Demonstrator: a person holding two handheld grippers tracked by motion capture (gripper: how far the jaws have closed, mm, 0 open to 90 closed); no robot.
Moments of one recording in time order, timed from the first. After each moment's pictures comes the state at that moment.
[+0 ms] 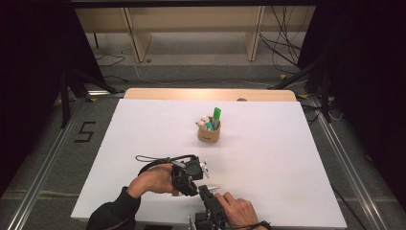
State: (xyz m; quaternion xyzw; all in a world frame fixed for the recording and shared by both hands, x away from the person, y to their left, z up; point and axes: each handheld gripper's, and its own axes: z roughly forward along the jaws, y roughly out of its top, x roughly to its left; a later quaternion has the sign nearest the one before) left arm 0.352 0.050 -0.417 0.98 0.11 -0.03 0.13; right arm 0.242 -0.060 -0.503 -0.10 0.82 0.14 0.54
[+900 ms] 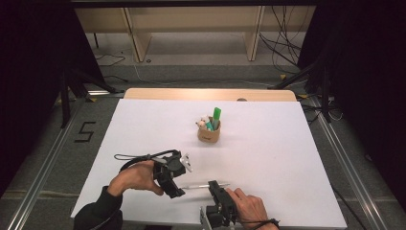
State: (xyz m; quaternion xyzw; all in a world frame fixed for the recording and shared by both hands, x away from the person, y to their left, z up) left arm 0.355 0.098 -0.407 0.98 0.14 0.01 0.16; right arm 0.254 -0.086 -0.495 -0.06 0.83 0.15 0.53
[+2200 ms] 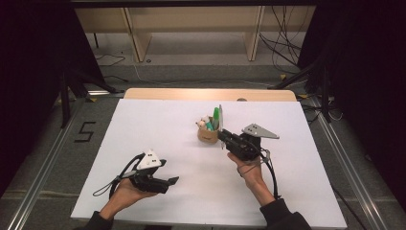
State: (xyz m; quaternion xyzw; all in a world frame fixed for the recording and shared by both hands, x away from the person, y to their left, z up) left arm 0.338 0.167 -0.448 0.84 0.31 0.14 0.42; right arm 0.403 -0.157 -0.429 0.40 0.68 0.59 0.16
